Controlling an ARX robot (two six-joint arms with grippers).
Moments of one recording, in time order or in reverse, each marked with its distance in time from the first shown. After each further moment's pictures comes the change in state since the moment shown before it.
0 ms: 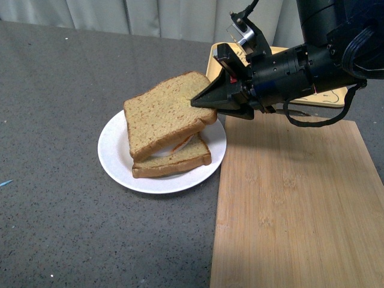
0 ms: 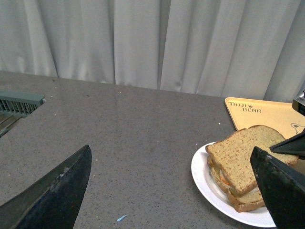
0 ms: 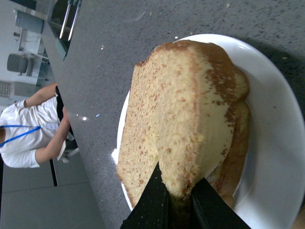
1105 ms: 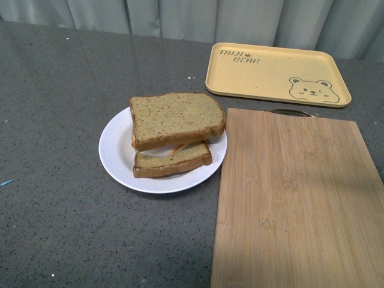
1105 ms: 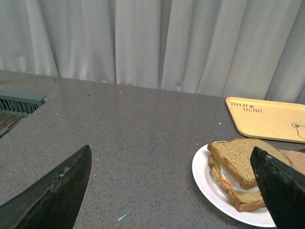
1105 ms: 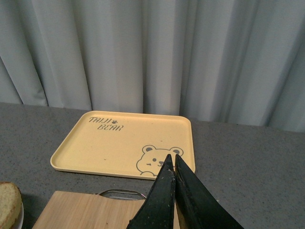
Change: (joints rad) left arm 0.000 0.000 0.000 -0.002 -0.001 0.000; right arm -0.154 -0.694 -1.027 1.139 0.969 -0.346
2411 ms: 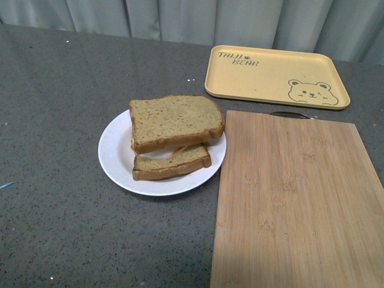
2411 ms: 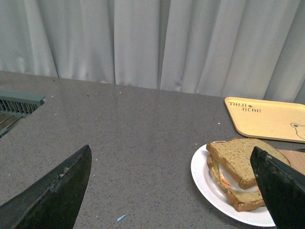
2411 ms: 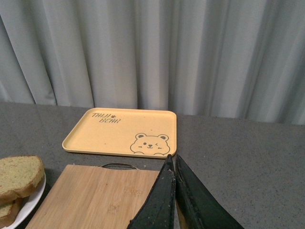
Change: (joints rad) left arm 0.000 0.000 0.000 0.000 0.001 0.000; right arm -0.124 -1.079 -0.240 -0.823 -0.119 0.000
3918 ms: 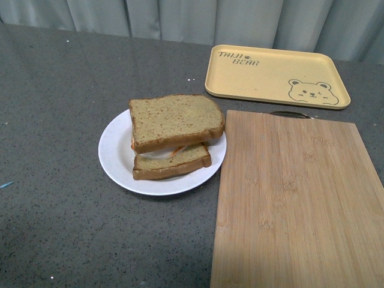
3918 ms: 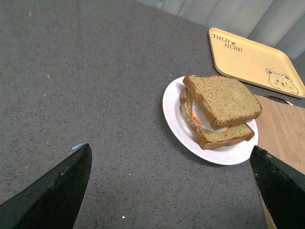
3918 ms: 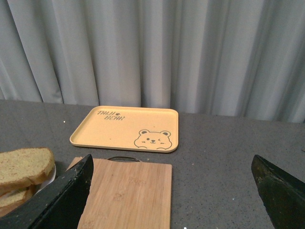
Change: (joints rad) left arm 0.061 0.706 0.124 0.189 0.224 -0.229; right arm 0.000 -0.451 0.001 -0.452 -0.002 -0.001
